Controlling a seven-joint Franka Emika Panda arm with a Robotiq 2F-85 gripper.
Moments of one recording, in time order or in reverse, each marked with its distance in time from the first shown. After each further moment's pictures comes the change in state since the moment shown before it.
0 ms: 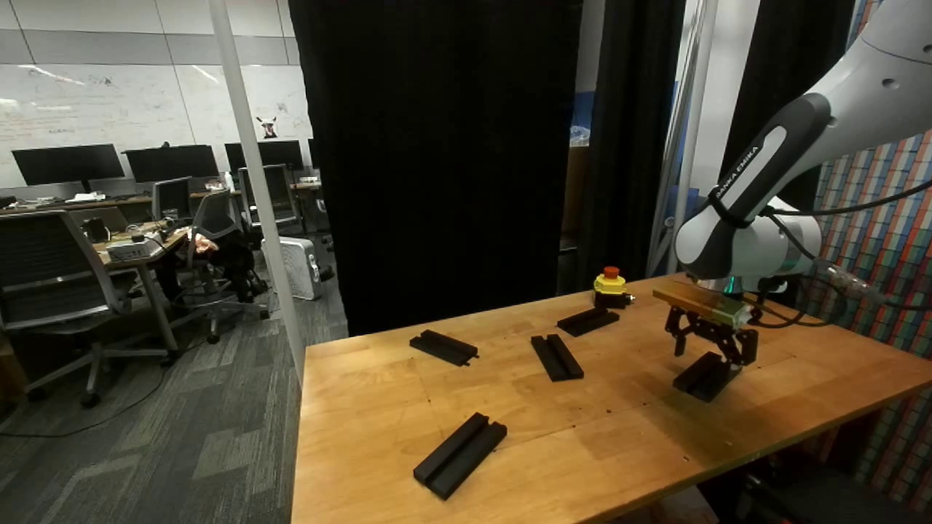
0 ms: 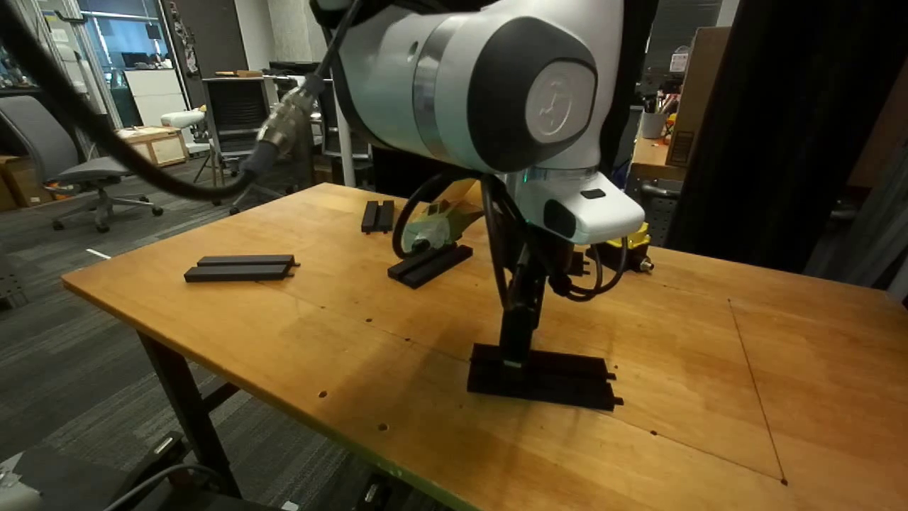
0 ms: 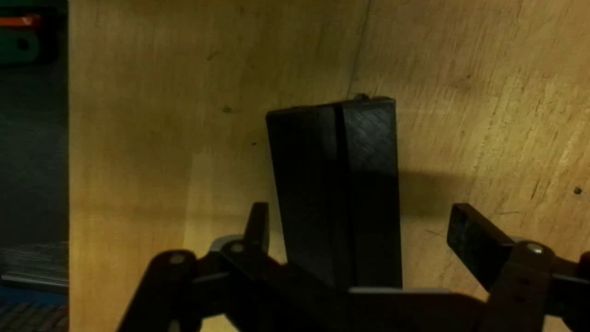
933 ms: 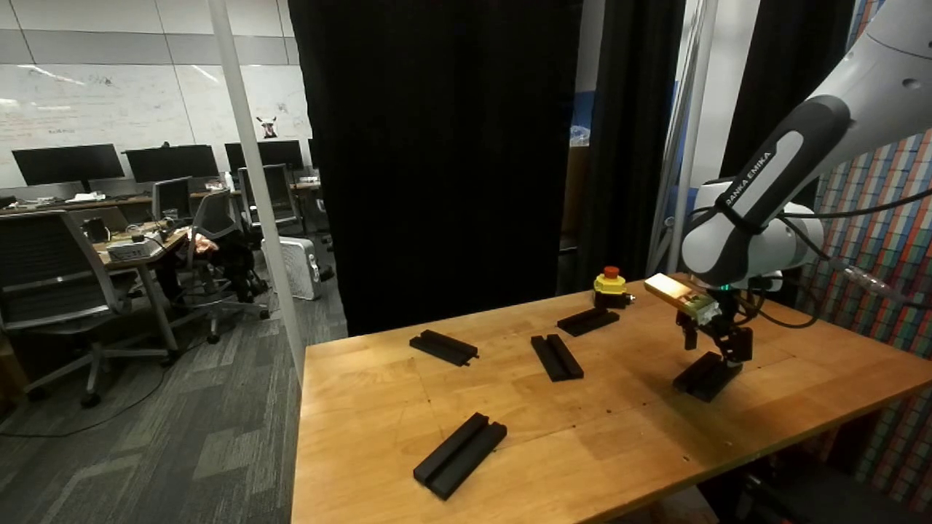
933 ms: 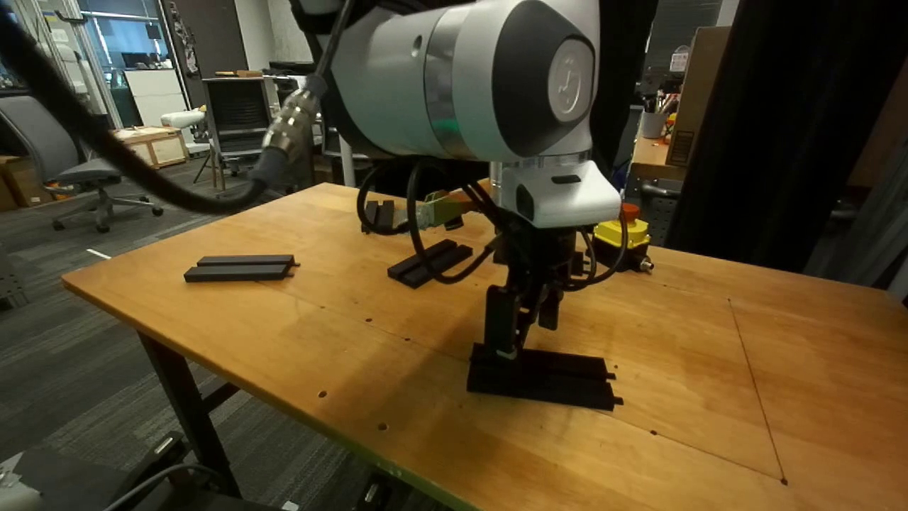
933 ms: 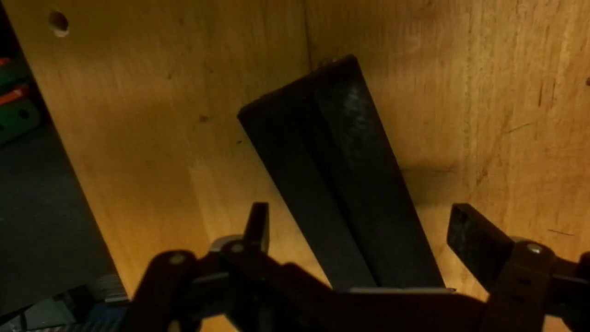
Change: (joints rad) arm -0.040 -0.012 0.036 0.010 -0.223 -0.016 0.520
